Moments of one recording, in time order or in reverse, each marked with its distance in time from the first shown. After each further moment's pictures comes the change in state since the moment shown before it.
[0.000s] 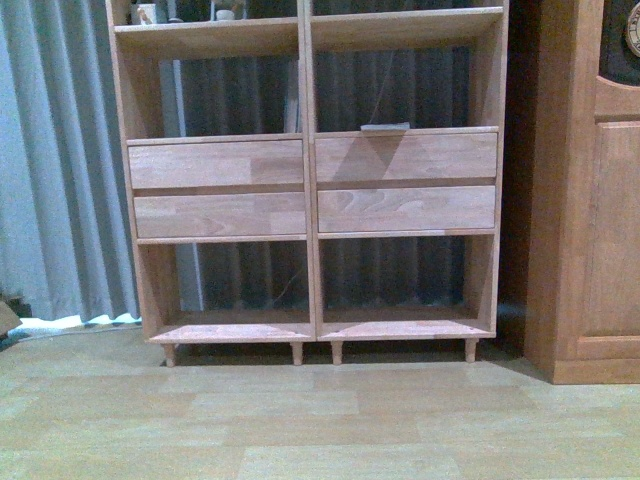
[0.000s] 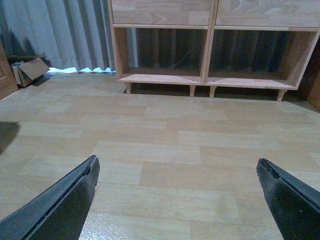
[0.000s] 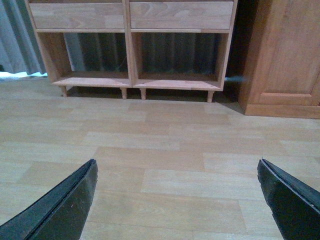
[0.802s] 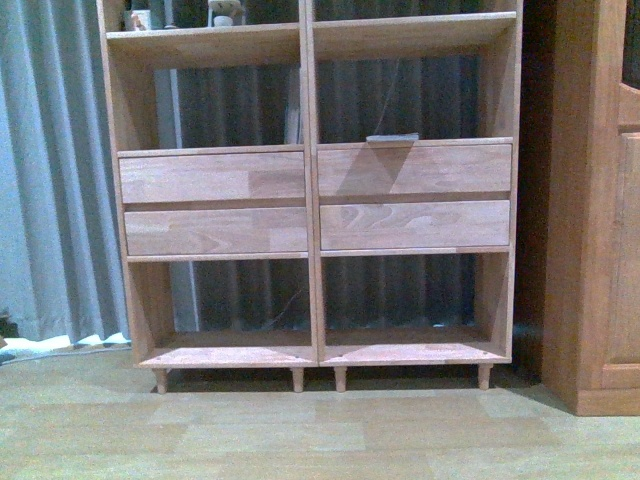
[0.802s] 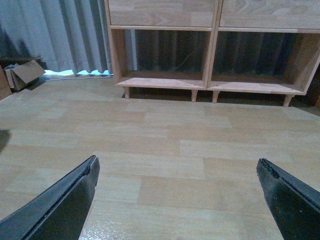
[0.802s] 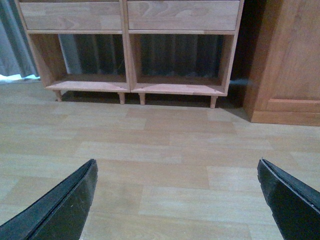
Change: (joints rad) left arm 0.000 0.000 0.000 0.000 0.000 0.000; right arm 0.000 0.000 0.000 0.000 0.000 0.000
